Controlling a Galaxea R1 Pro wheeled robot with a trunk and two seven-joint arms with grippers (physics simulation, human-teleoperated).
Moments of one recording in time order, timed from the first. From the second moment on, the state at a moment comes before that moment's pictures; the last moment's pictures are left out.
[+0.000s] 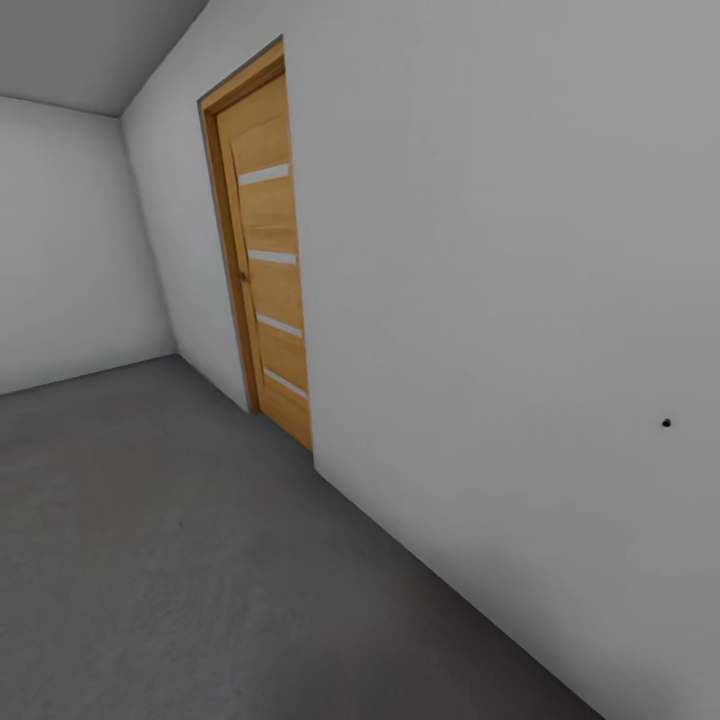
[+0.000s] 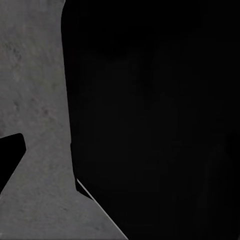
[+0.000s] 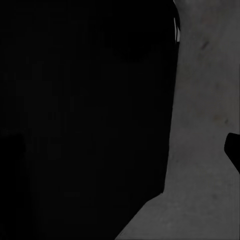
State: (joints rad) left arm 0.00 0.00 0.00 0.00 0.00 0.01 -0.01; right arm -0.01 0.00 0.00 0.00 0.01 0.01 0.00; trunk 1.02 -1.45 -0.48
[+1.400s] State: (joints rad) left arm 0.00 0.00 0.00 0.00 0.00 0.01 -0.01; right arm -0.01 0.00 0.00 0.00 0.01 0.01 -0.01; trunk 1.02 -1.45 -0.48
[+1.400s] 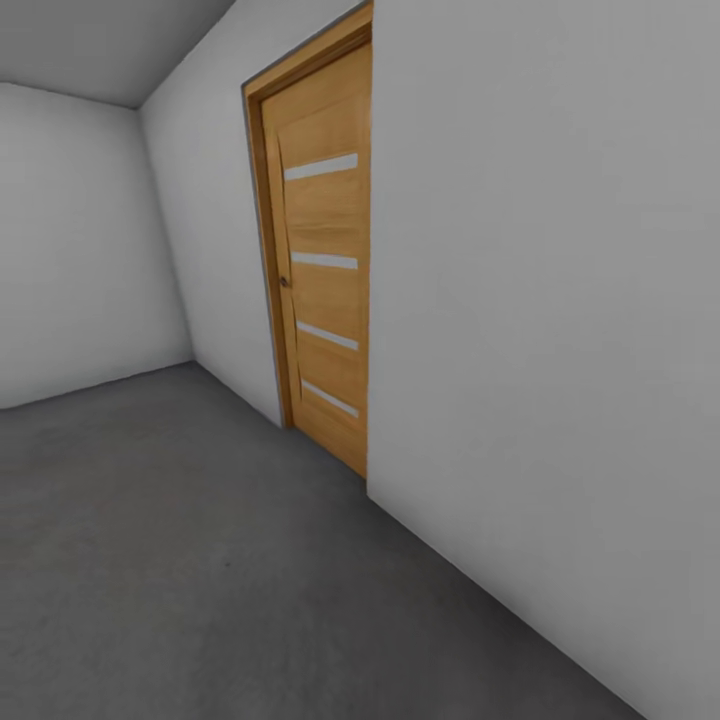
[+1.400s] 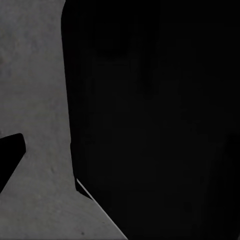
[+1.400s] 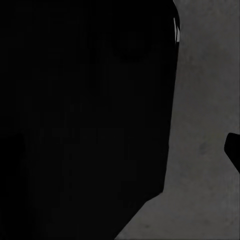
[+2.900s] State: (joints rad) left arm 0.00 0.00 0.00 0.00 0.00 0.01 0.00; right arm -0.01 0.00 0.01 0.00 0.01 0.01 -0.01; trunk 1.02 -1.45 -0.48
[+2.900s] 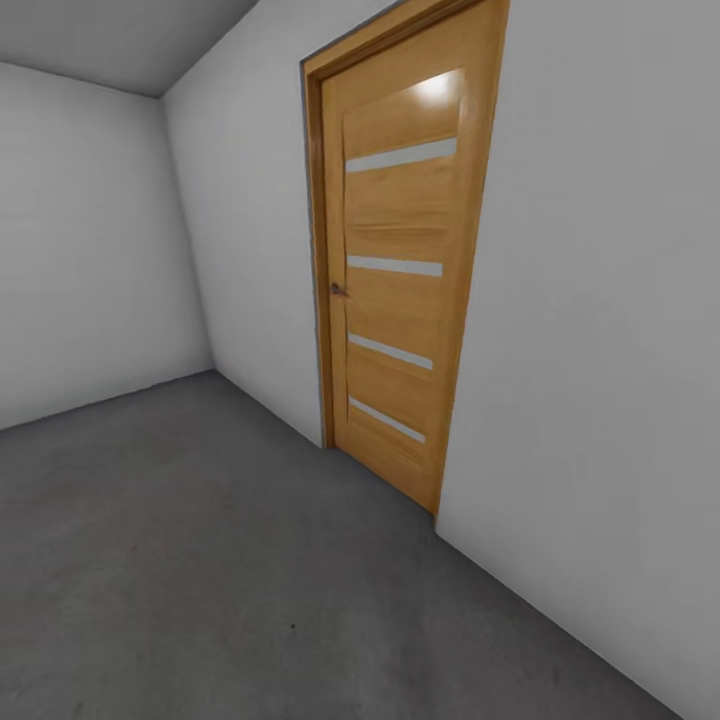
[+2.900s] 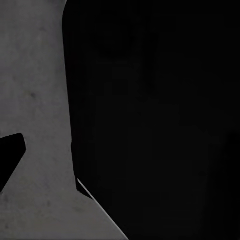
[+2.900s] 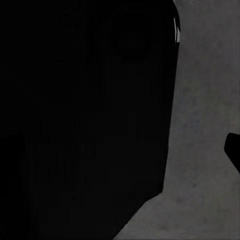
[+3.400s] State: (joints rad) left arm 0.00 0.00 0.00 0.00 0.00 0.01 0.00; right arm -0.01 0.00 0.00 0.00 0.00 0.01 -0.01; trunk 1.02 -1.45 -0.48
